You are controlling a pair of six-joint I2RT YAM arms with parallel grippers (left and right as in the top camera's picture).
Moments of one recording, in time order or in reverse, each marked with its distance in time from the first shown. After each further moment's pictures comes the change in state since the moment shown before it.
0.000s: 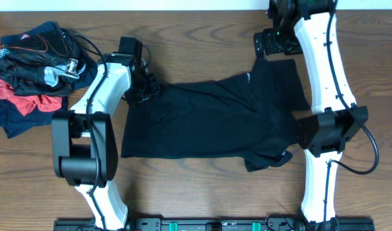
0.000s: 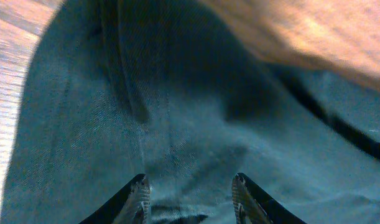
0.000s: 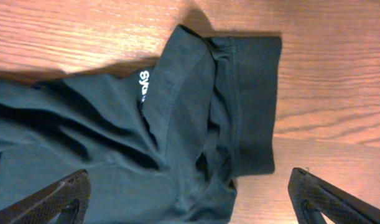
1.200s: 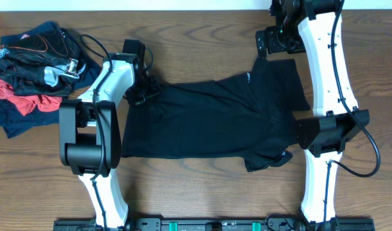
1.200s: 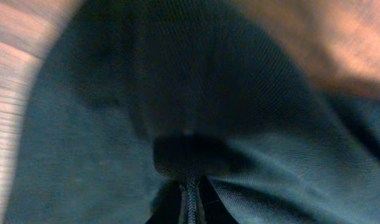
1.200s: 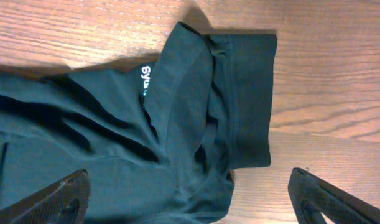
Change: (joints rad) left arm 0.002 0.082 0.051 -0.003 -0.063 -0.006; right arm 0.000 -0.002 0.050 -0.047 0.000 -0.003
